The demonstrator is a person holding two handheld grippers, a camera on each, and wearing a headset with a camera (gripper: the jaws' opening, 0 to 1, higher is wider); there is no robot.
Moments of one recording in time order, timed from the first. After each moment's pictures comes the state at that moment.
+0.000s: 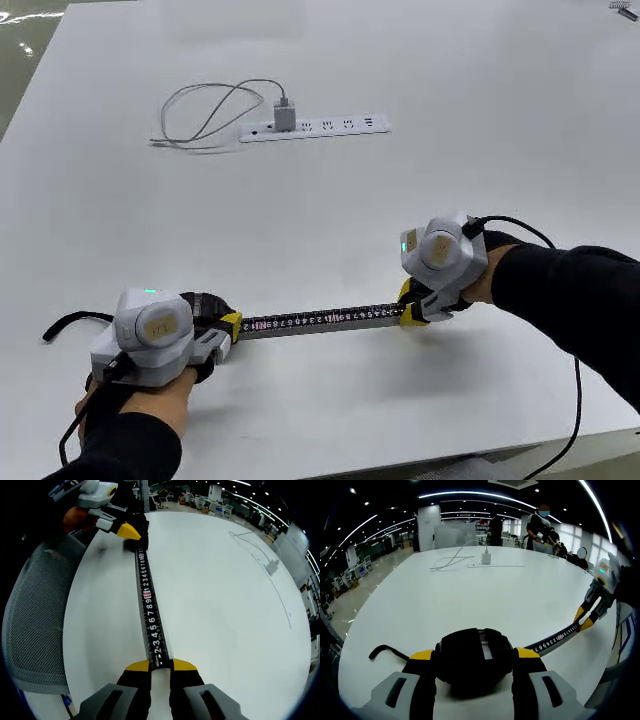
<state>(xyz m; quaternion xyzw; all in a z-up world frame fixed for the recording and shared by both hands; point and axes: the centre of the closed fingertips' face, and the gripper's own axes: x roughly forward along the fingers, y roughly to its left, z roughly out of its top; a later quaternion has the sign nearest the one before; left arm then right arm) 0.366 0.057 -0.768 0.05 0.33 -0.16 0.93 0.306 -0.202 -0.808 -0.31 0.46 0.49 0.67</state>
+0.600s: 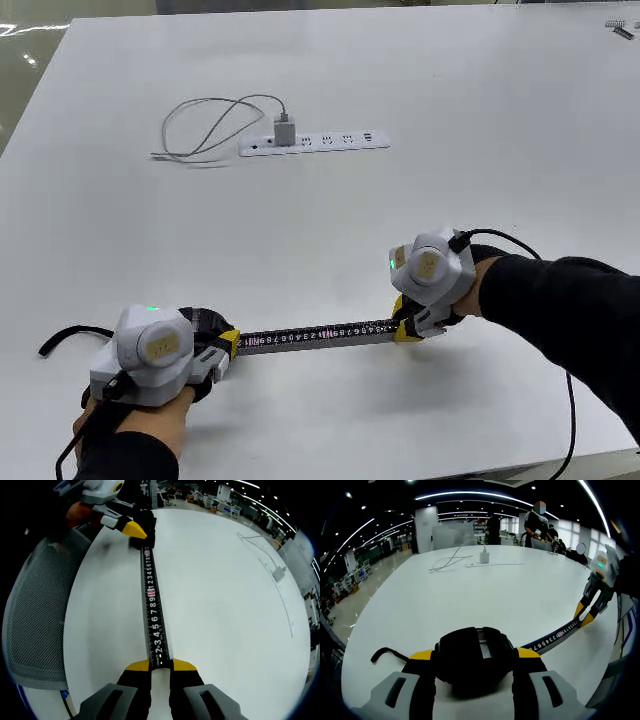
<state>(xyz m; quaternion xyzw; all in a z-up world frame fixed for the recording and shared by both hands) 0.366 0.054 -0.771 0.08 0.32 -0.16 0.93 0.306 -0.199 -0.808 -0.33 0.46 0.51 0.65</state>
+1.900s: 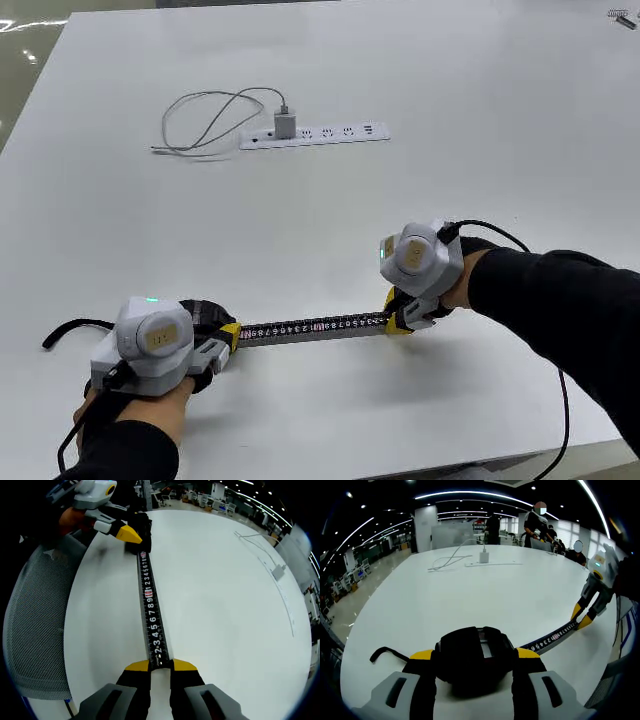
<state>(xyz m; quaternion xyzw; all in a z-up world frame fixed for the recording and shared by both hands) 0.365 0.055 -0.771 0.07 0.33 -0.17 0.93 0.309 -0.185 -0.809 -0.32 0.46 0.50 0.66</state>
